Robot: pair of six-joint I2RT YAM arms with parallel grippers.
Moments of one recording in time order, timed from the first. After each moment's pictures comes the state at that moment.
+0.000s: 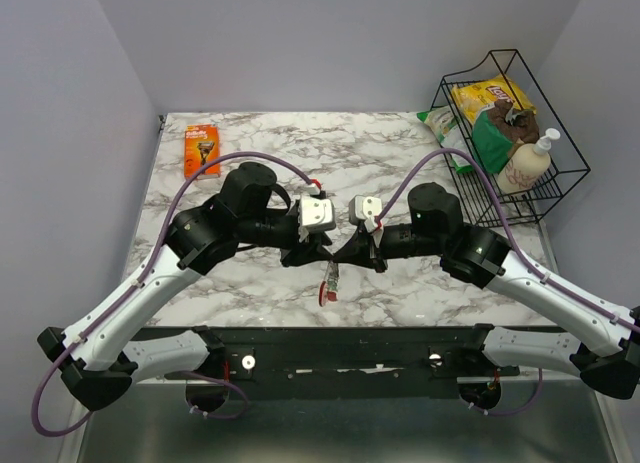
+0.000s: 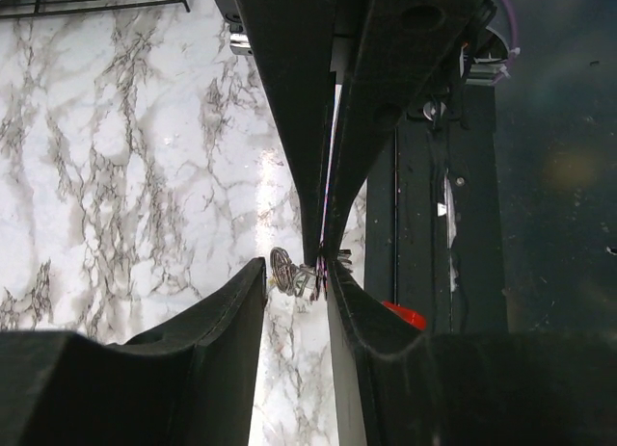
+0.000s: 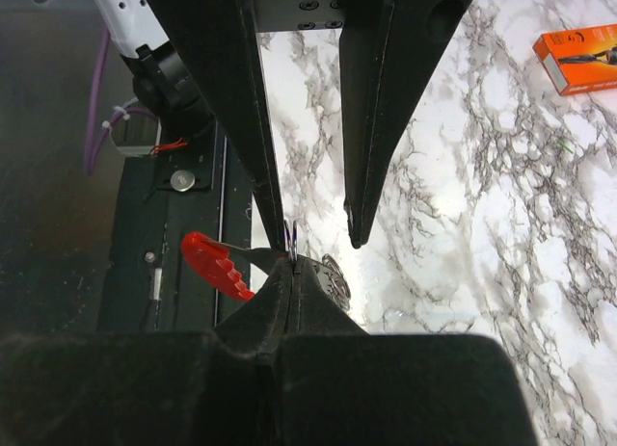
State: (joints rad) left arm -0.79 1.08 1.30 -0.76 0.65 0.35; right arm 0.93 1.07 1.08 -0.34 -0.57 -0.26
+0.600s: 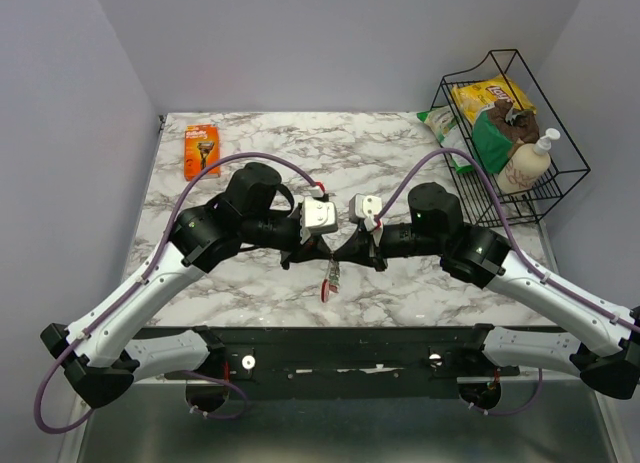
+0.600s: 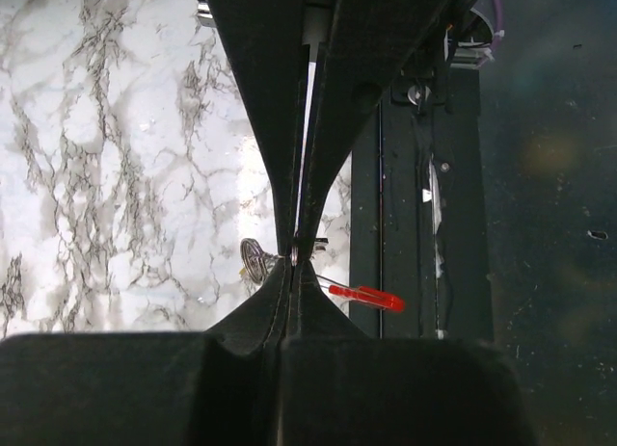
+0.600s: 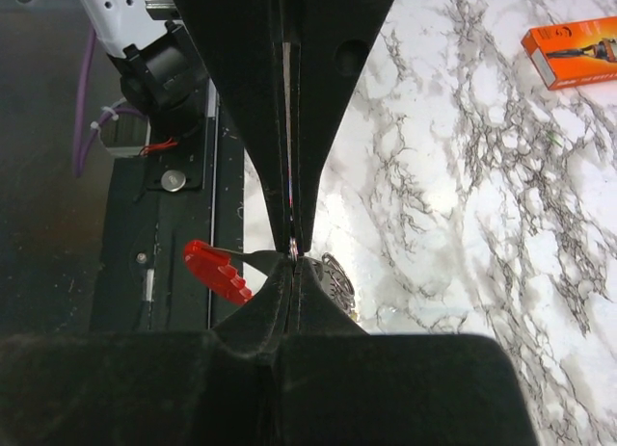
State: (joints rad) left arm -0.79 1.10 1.31 -0.80 0.67 0.36; right arm 0.93 1.07 1.08 -0.34 -0.55 -0.26
